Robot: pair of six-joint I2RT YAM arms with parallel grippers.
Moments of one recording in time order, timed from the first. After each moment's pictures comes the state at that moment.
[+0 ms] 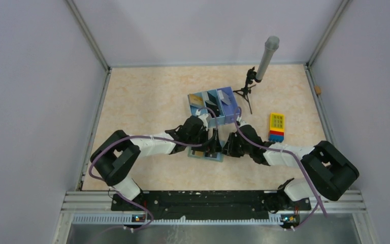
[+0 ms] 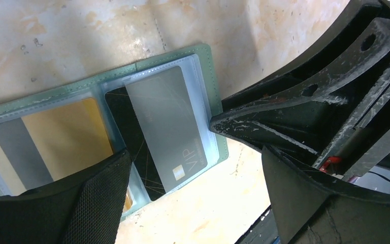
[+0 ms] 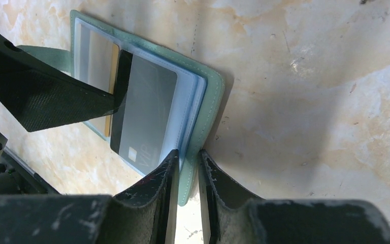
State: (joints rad) left arm -0.82 1.62 0.79 0.09 0.26 -0.68; right arm 0.68 1.39 0.44 0.19 -0.13 0.77
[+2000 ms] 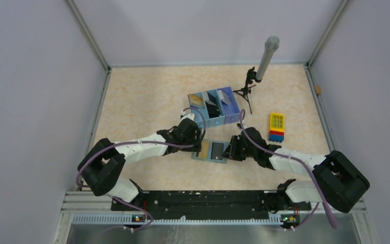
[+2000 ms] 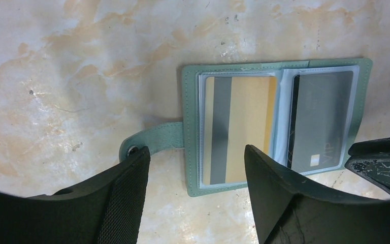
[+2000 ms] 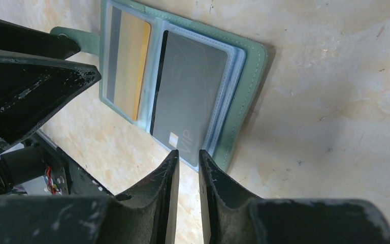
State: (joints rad) left arm -0.81 1.48 0.78 -0.24 -0.14 -0.65; right arm 0.69 1.25 0.40 0.12 -0.20 0.81
